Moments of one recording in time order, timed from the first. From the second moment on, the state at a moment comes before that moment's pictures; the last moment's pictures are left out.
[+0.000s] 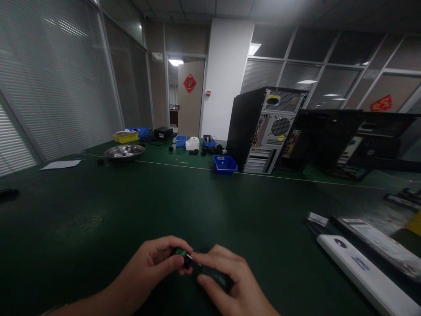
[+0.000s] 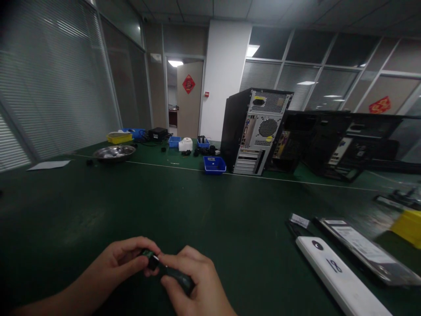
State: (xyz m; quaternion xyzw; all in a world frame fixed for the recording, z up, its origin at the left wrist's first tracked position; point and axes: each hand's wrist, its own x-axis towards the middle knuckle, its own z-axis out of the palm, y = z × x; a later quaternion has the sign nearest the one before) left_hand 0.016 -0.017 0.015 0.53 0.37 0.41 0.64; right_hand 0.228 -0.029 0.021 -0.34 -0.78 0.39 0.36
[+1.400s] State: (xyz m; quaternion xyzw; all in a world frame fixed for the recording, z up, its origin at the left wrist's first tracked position) left_hand 0.009 -0.021 0.019 0.68 0.48 0.36 0.42; right_hand 0.226 -0.027 0.019 -0.34 -0.78 0.37 0.37
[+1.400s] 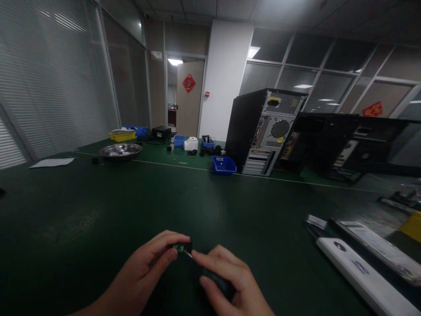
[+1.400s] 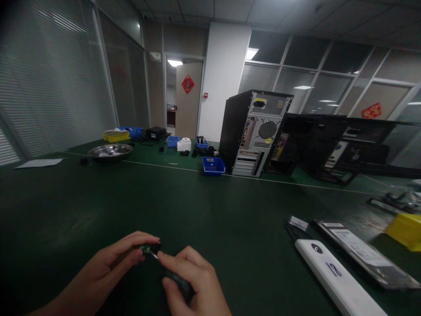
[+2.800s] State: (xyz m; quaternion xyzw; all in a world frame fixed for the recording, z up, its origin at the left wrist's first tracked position) left_hand 0.014 -0.020 0.025 0.55 0.40 0.42 0.61; right_hand 0.228 -0.024 0.017 -0.34 -0.79 0.38 0.34
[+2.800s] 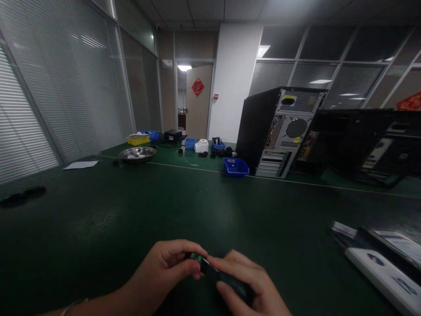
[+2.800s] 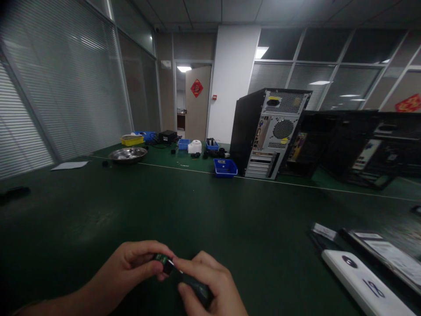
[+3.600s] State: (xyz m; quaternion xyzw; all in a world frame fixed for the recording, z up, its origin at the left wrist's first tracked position) left_hand 0.016 -0.013 0.007 0.51 0.30 0.44 0.68; right_hand 0.234 -0.026 0.005 -0.40 -0.76 0.35 0.37
